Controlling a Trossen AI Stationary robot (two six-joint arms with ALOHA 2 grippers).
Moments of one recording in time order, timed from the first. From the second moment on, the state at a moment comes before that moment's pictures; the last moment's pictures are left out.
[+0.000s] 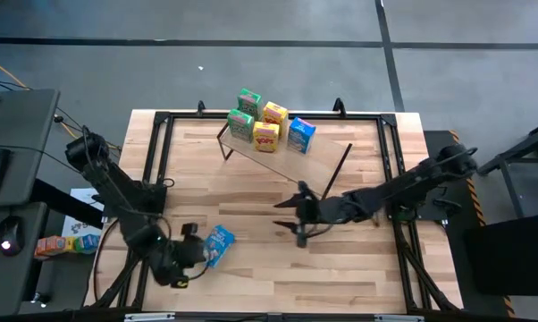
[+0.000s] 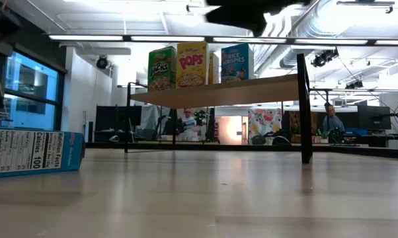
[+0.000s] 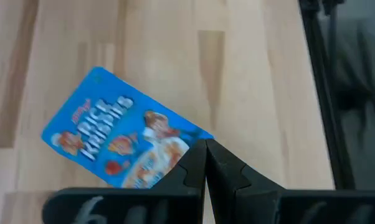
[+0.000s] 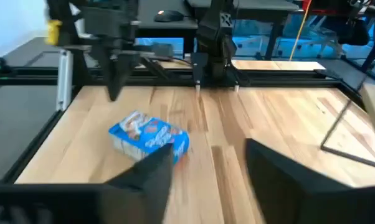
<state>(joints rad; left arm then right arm) -0.92 1.36 0.83 -0.54 -0.42 -0.80 0.35 1.52 0.87 0.37 0.37 0.07</state>
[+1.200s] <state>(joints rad) -1.02 1.61 0.83 -0.53 -0.59 -0.91 0.28 2.30 1.58 -0.01 0.25 0.20</state>
